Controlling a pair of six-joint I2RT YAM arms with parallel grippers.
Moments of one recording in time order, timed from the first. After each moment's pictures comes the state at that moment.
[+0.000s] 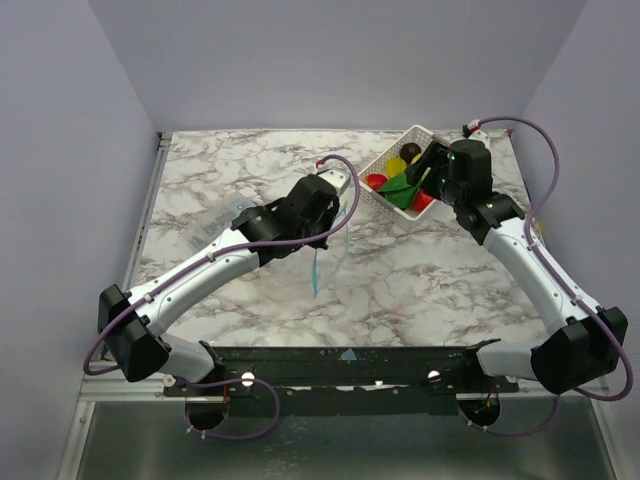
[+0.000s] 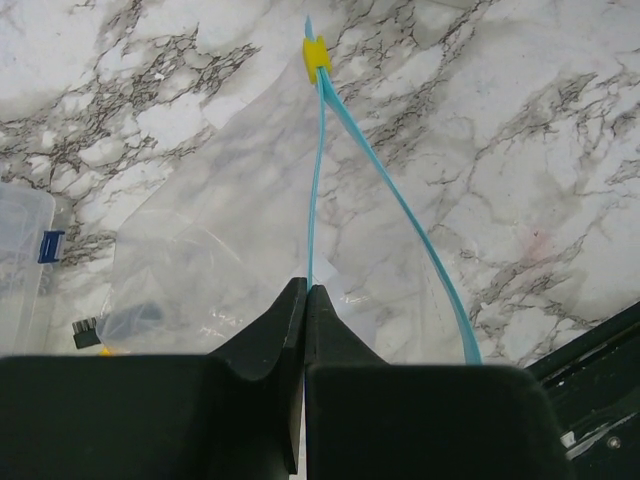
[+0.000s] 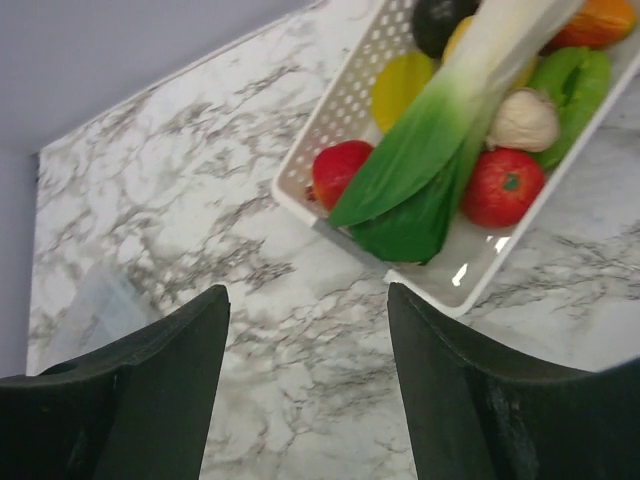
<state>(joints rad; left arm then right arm) -0.86 1.40 1.35 -0.68 -0.22 -0.26 0.38 1.28 1.20 -0.34 0.18 0.59</state>
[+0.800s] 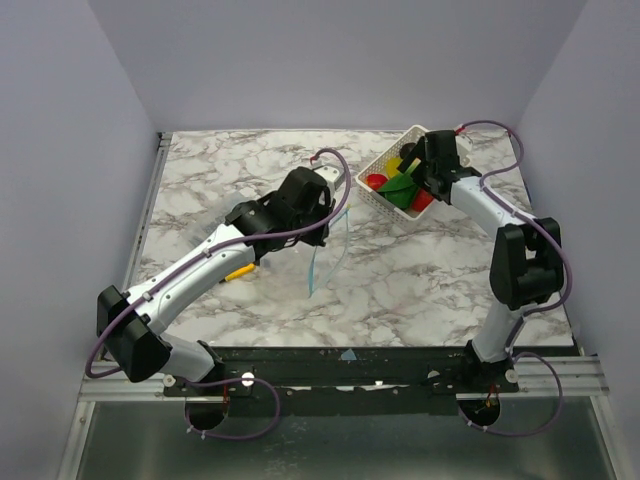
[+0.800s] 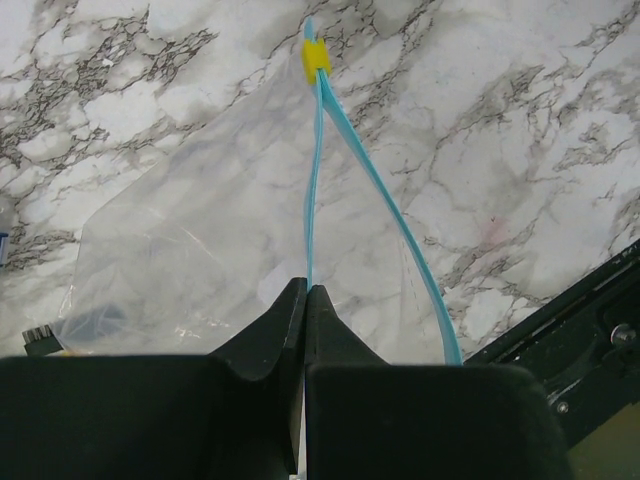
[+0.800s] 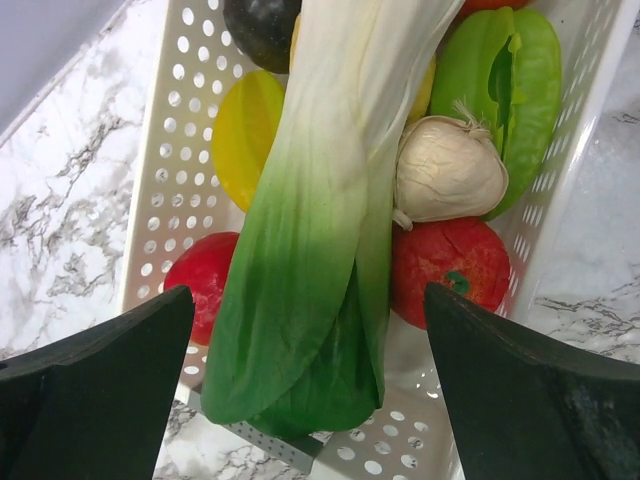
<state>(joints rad) -0.80 1.39 1.35 -0.68 -0.06 -0.29 0.21 1.80 1.37 -0.25 0.26 0.75</state>
